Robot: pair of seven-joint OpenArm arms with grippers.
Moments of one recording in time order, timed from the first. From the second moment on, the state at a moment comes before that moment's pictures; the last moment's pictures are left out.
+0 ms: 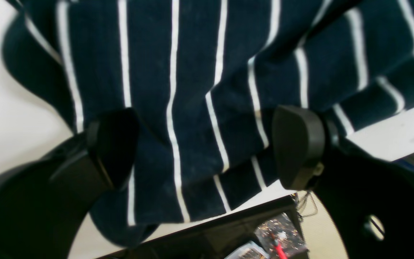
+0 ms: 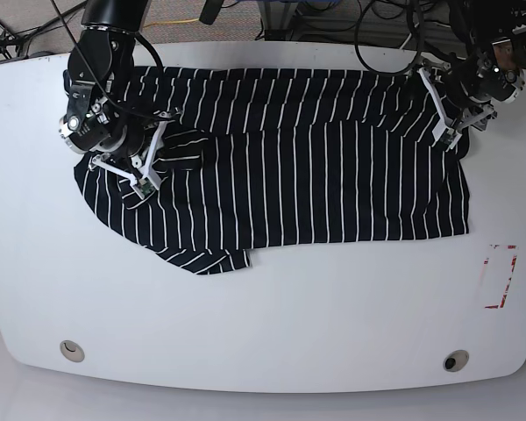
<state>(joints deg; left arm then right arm) 19.7 -12.6 -24.7 107.1 -20.9 -42.8 70.4 -5.0 7.8 14.8 105.0 18.6 41.0 -77.0</state>
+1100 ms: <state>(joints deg) 22.1 -14.3 -24.7 106.1 -21.3 -42.8 67.6 16.3 10.8 19.1 82.3 19.0 41.0 -64.4</state>
